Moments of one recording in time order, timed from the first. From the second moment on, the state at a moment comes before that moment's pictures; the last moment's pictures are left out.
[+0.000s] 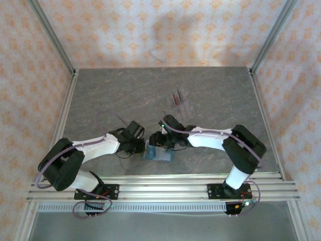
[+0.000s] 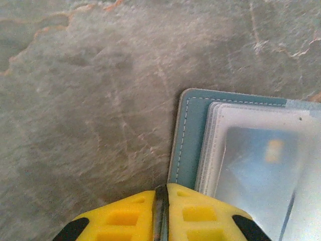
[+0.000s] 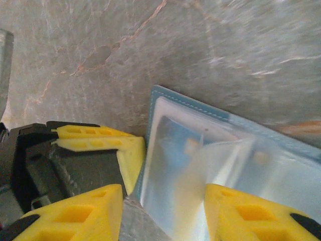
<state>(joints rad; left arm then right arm) -0.61 1.42 0.63 -0.39 0.08 -0.74 0.87 1.70 0.90 -0.09 -0.36 0.93</state>
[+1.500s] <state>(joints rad) -0.65 1.39 0.73 -0.58 0.08 -0.73 0.98 1.55 0.72 -0.21 -0.19 0.98</state>
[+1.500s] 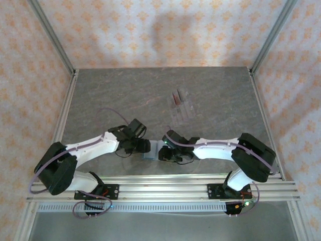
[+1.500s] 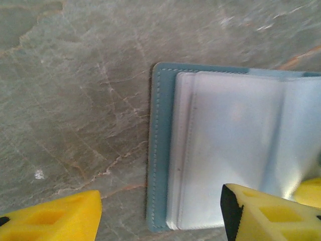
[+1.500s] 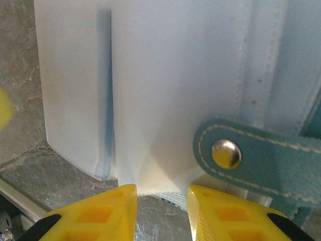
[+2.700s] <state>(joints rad) -0.70 1.48 0.73 -0.47 0.09 -0.76 0.49 1.71 1.44 -0.72 0.00 0.55</state>
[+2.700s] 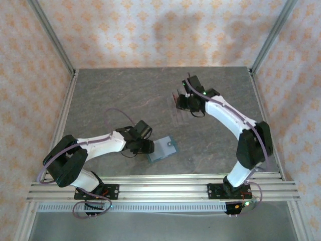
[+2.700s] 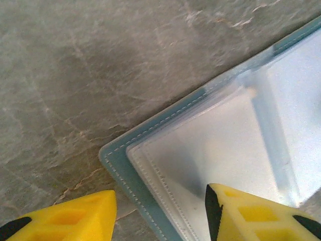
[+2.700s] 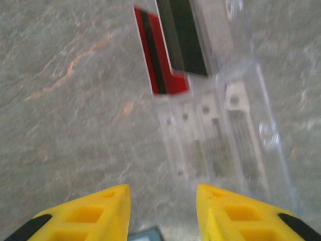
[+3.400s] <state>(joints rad) -0.70 1.47 0.69 -0.42 0.08 -0.79 0.47 2.21 2.06 -0.95 0.17 0.36</state>
